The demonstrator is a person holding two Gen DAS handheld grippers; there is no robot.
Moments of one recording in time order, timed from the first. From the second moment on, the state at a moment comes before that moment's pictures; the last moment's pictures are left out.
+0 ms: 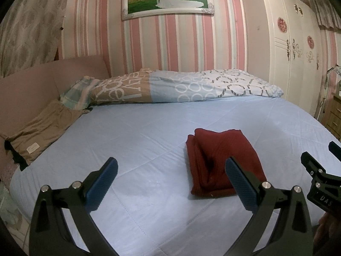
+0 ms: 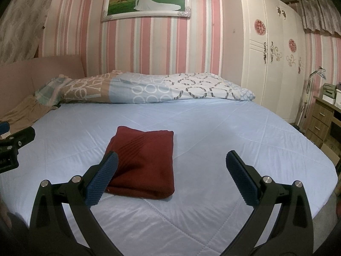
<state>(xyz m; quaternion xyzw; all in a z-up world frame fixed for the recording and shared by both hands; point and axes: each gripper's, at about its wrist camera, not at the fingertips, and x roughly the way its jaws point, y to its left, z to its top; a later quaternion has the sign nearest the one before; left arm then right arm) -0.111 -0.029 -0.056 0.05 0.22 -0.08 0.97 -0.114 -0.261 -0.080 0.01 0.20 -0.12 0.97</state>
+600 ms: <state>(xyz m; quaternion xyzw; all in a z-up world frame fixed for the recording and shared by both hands) -0.106 -0.032 -0.056 0.05 0.22 -0.07 0.97 -0.112 -0.261 -0.083 0.01 0.20 -0.12 0.97</state>
